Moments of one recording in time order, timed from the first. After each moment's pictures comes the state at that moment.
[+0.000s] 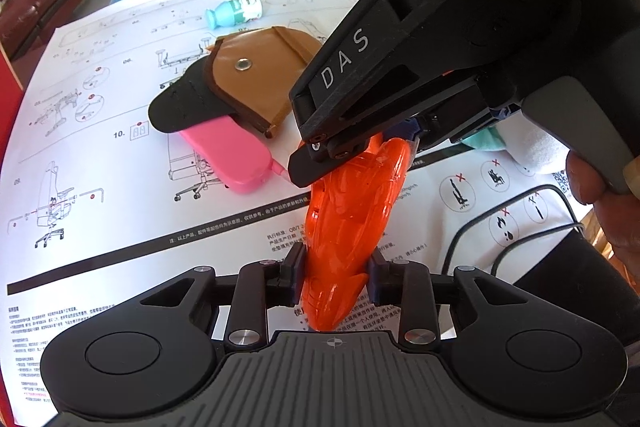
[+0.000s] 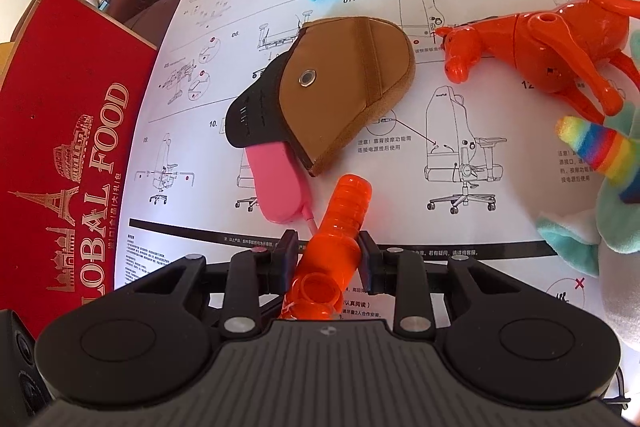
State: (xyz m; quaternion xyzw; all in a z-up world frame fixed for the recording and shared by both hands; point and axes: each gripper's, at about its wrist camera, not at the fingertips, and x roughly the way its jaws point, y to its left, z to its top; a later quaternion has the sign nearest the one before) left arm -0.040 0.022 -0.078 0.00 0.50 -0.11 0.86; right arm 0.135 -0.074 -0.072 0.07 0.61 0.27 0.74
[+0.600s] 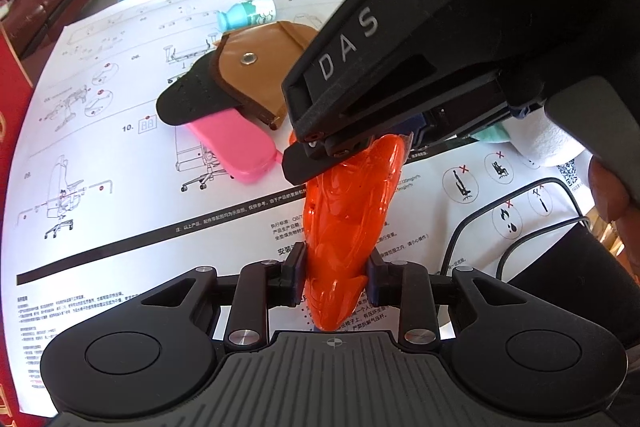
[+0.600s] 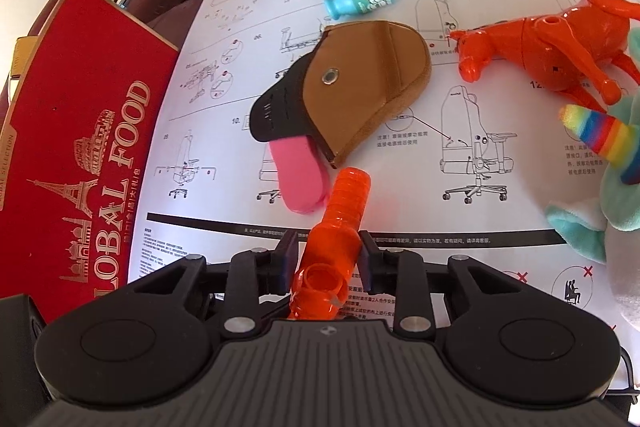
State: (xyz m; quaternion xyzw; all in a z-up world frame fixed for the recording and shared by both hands) left arm -0.045 0.018 -0.075 0.01 0.50 -0.09 0.86; right arm 0.122 -0.076 -0.061 0.07 0.59 0.29 0.75
